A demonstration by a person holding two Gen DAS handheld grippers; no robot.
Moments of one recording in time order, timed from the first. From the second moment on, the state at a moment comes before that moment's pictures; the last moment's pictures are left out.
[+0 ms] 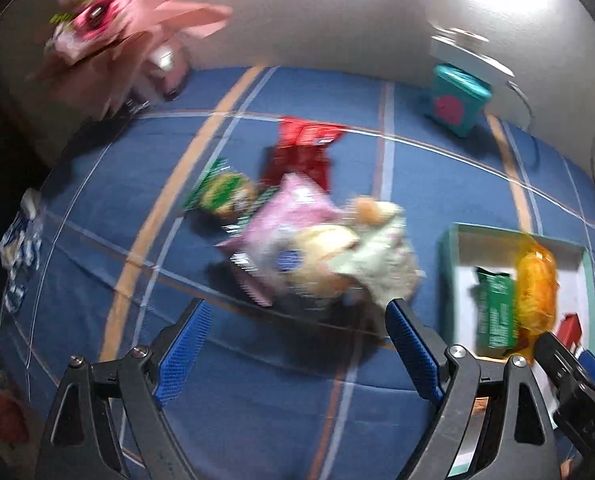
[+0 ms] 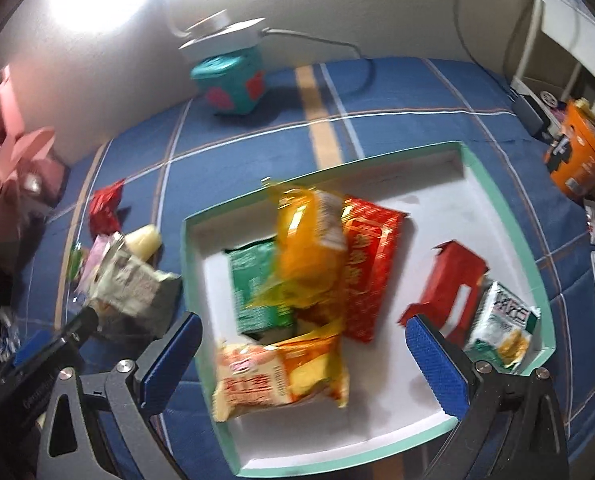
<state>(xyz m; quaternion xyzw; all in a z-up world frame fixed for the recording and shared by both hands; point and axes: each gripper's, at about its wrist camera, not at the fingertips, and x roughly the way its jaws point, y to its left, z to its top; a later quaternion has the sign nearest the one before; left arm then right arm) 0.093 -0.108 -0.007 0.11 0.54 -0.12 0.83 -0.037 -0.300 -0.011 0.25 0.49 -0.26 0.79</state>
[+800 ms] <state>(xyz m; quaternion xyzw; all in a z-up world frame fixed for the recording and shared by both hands) 0.168 -0.037 -0.038 0.03 0.57 -0.09 0.82 0.058 -0.194 -0.039 0.12 0.53 -0.18 0.82</state>
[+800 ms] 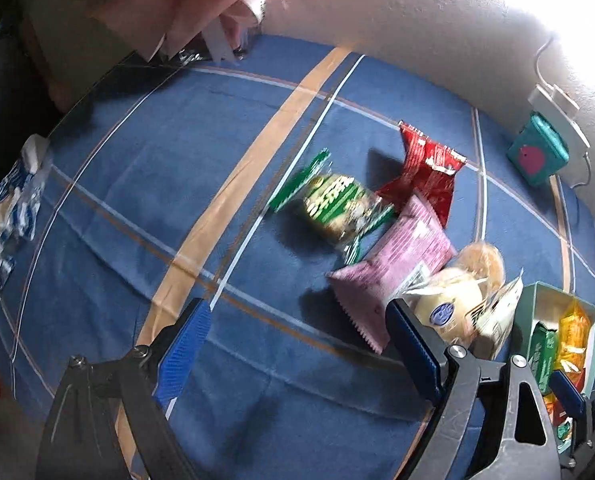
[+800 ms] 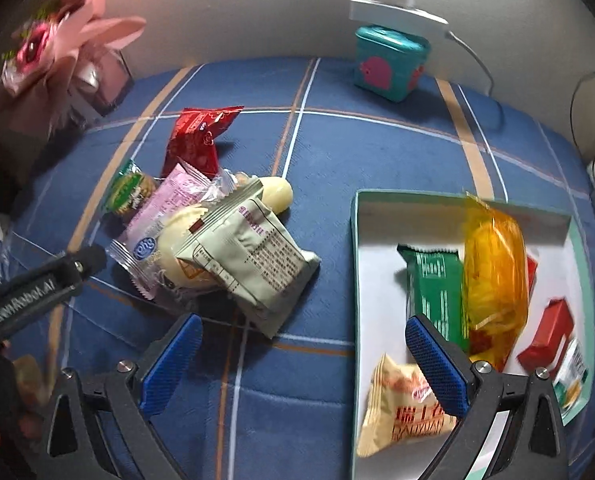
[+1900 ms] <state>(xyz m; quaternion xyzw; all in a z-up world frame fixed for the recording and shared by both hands) 0.180 -0.077 -0.046 0.03 0.57 -0.17 0.80 0.090 -0.218 -0.073 0.25 0.50 -0.07 0.83</state>
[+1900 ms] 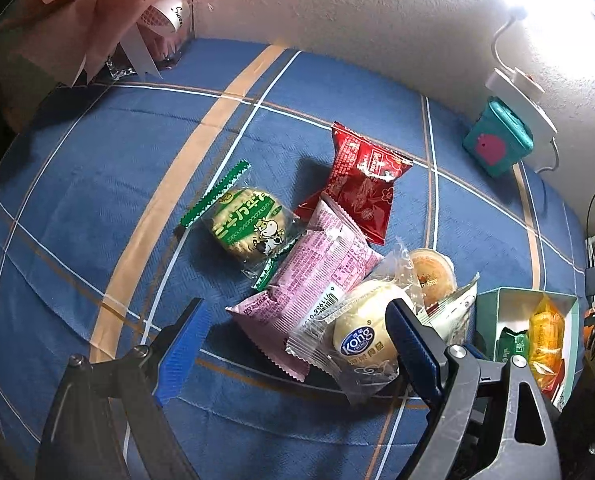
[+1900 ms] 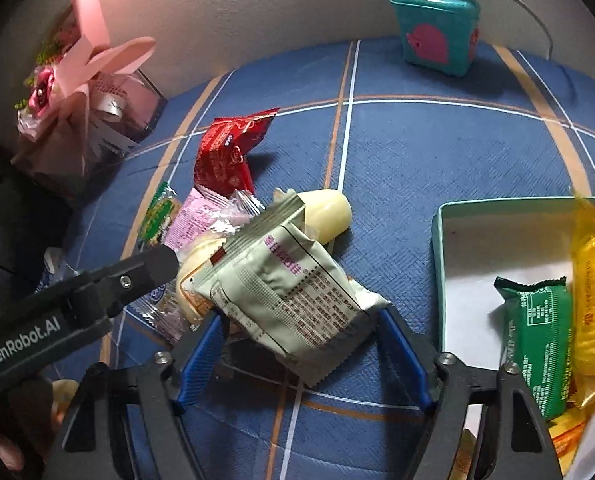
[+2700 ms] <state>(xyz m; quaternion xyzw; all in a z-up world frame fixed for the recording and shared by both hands) 0.166 -0.101 -0.045 0.04 0.57 -0.20 0.80 0.071 -0.240 -0.061 0.29 0.51 -0.07 0.81</state>
